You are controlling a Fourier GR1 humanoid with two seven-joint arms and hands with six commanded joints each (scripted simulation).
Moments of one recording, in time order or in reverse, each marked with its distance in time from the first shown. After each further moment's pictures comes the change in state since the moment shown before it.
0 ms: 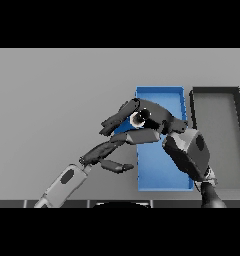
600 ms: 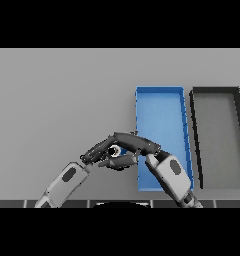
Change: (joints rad) left arm -0.028 -0.013 0.006 0.022 -0.018 0.015 -0.051; right arm 0.414 0.203 0.209 0.029 0.569 0.388 -0.167
